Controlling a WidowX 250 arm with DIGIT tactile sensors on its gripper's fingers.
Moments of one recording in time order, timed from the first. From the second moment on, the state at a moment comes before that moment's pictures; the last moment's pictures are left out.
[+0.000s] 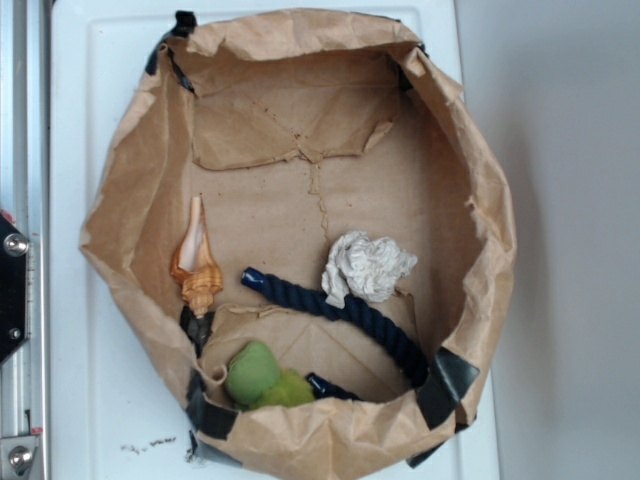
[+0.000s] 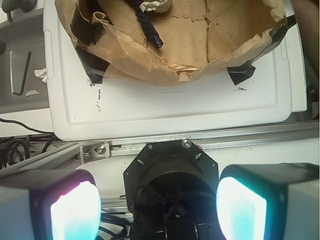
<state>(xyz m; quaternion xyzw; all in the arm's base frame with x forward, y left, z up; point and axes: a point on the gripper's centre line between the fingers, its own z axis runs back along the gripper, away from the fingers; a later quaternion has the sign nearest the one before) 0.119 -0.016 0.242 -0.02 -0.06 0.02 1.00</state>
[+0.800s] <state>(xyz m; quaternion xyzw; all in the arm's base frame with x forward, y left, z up) 0.152 -0.013 0.218 -0.03 -0.06 0.04 1.00</state>
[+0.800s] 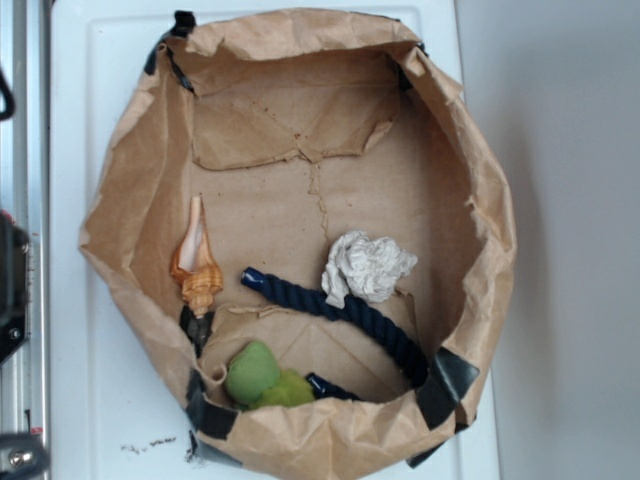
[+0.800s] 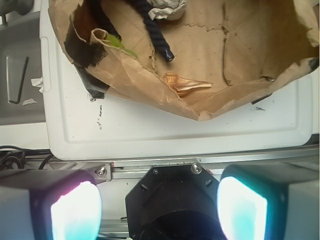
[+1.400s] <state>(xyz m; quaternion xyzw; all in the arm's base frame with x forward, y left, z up) 0.154 -0.013 0.216 -0.03 -0.06 0.04 1.00</state>
